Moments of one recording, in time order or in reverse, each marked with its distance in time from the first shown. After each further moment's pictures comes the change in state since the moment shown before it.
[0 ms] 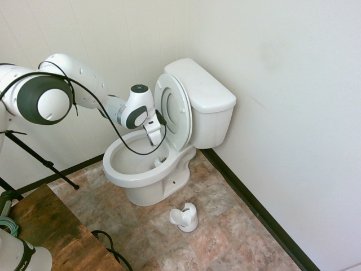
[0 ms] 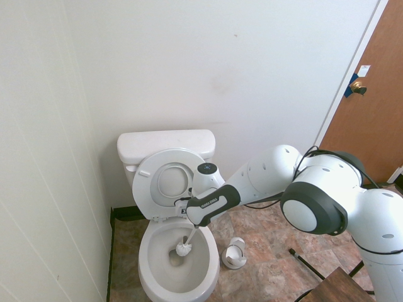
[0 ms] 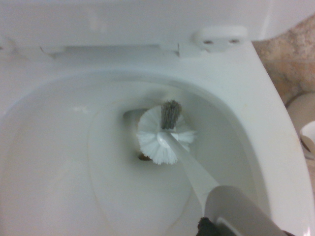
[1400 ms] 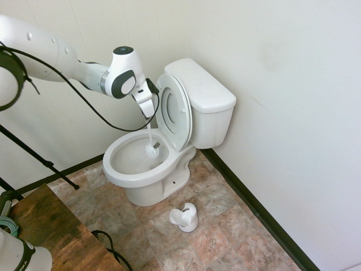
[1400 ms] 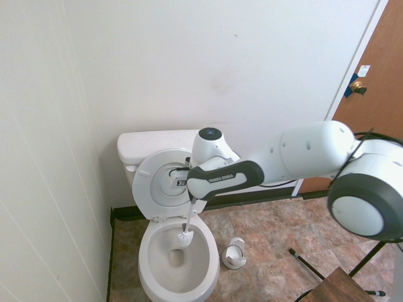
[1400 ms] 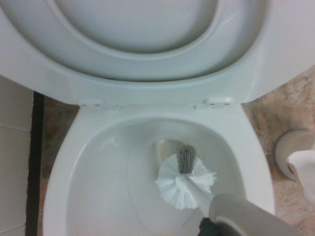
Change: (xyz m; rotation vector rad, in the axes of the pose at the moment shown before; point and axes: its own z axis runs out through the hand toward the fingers) arm 0.001 0.020 -0.206 0.103 0.041 0.000
